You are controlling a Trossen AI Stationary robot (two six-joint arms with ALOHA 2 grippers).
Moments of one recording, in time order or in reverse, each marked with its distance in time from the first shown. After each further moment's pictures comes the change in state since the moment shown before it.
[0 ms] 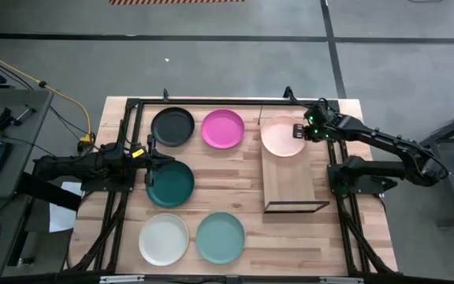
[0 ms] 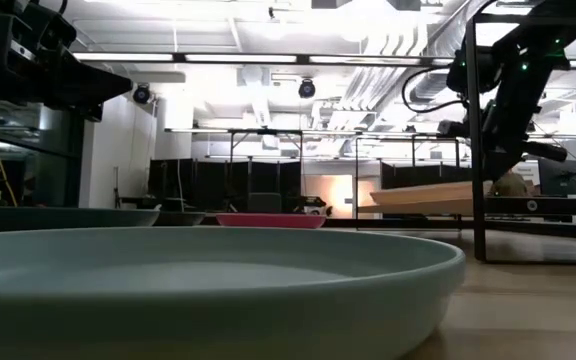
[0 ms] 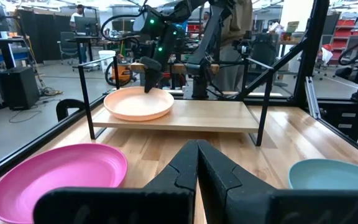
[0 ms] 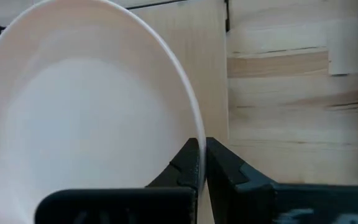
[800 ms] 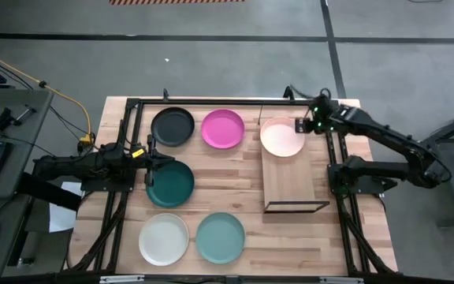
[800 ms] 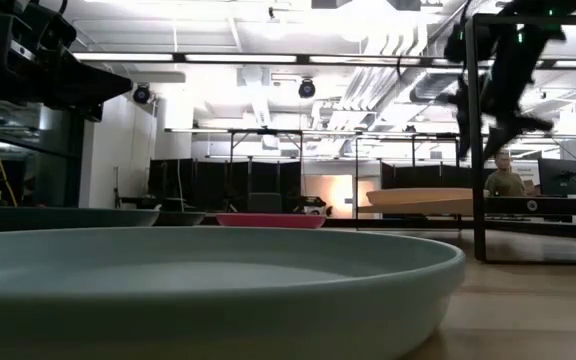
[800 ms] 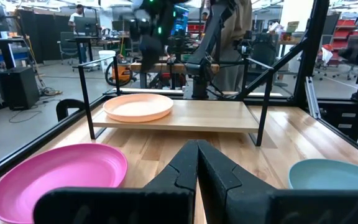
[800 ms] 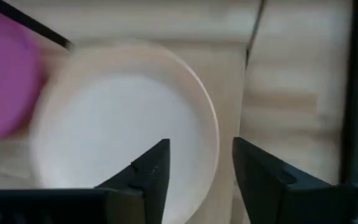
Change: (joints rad) left arm 0.000 0.000 0.000 0.000 0.000 0.000; right arm 0.000 -0.030 0.210 -0.170 0.013 -0.146
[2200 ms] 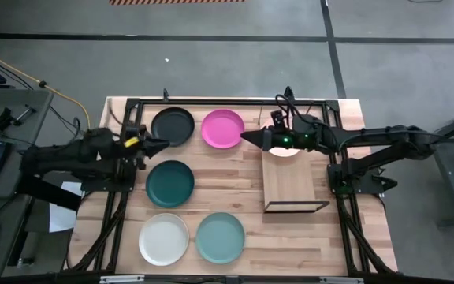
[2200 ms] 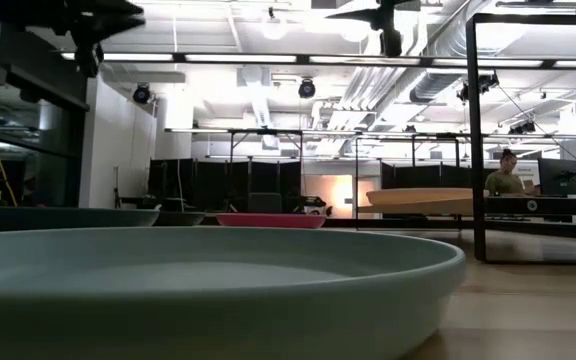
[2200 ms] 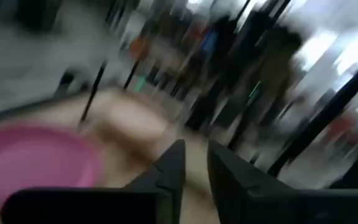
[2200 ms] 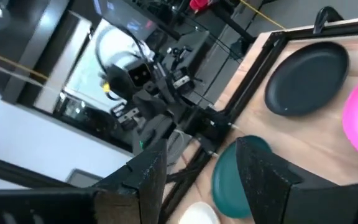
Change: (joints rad) left arm 0.000 0.315 0.447 -0.225 -0.125 -0.505; right arm 0.655 0.240 0.135 1.030 -0.033 0.250
